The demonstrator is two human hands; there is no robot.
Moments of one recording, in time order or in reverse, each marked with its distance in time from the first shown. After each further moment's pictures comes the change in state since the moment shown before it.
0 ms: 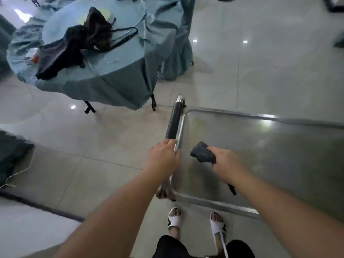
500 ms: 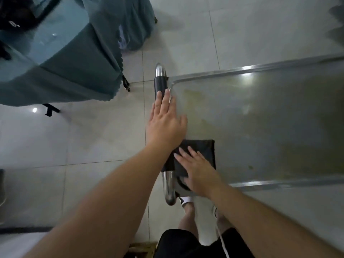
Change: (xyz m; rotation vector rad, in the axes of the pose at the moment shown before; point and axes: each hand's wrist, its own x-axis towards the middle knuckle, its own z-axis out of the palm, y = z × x) left_hand 0.124 -0.023 0.051 0.020 0.081 0.229; right_hand 0.034 -0.038 0.174 -0.070 -0.107 -0.114
